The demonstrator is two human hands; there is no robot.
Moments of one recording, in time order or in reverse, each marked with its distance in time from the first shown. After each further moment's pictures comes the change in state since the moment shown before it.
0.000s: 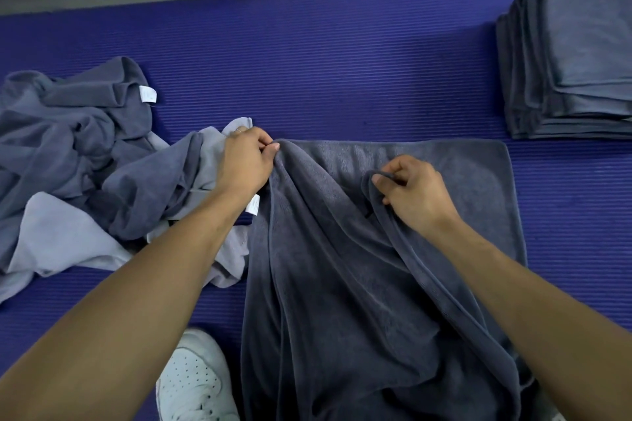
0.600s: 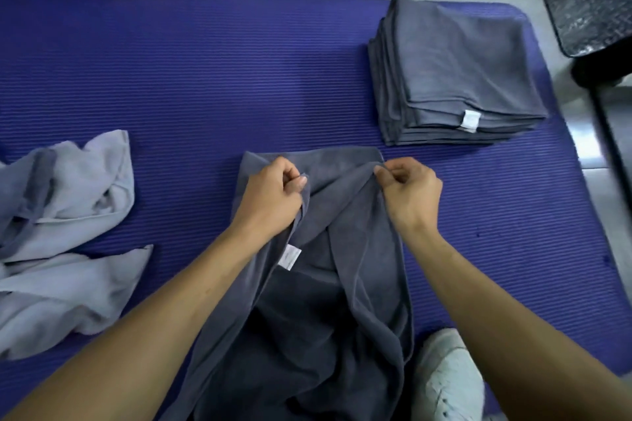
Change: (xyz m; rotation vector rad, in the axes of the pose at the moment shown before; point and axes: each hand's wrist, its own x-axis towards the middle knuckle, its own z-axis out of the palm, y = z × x) left_hand -0.074 0.154 0.064 -0.414 -0.385 0.071; right_hand -0.007 0.069 -0.102 -0.030 0.555 0.096
